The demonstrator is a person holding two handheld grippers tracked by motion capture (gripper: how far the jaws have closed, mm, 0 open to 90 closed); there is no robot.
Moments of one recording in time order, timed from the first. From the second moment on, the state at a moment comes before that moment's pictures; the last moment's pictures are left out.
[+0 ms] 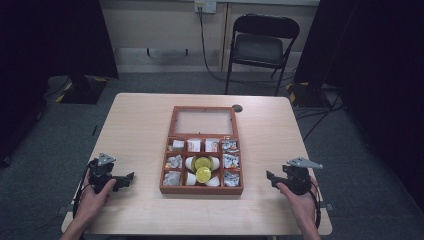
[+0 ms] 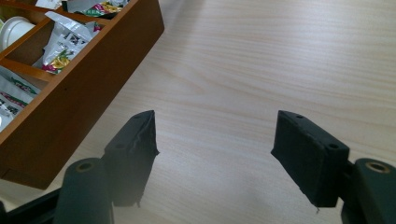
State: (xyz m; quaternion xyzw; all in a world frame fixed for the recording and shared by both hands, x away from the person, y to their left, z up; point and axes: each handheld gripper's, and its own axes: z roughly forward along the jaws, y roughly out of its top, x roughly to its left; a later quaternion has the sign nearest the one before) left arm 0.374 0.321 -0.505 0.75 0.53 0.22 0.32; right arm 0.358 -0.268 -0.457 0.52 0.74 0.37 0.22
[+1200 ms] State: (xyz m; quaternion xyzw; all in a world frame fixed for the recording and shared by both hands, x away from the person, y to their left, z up) left arm 0.374 0.321 -0.505 0.75 0.53 0.22 0.32; right arm 0.382 -0.212 -0.424 0.45 0.77 0.42 0.19
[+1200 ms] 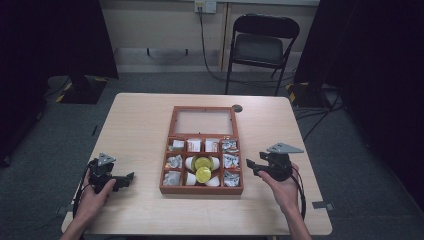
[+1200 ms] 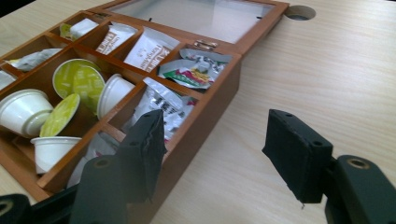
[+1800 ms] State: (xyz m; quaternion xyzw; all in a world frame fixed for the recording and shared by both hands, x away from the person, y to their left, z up) left arm 0.374 0.321 -0.505 0.75 0.53 0.22 0.32; right arm 0.389 -0.179 -0.410 0.41 0.78 0.44 0.17
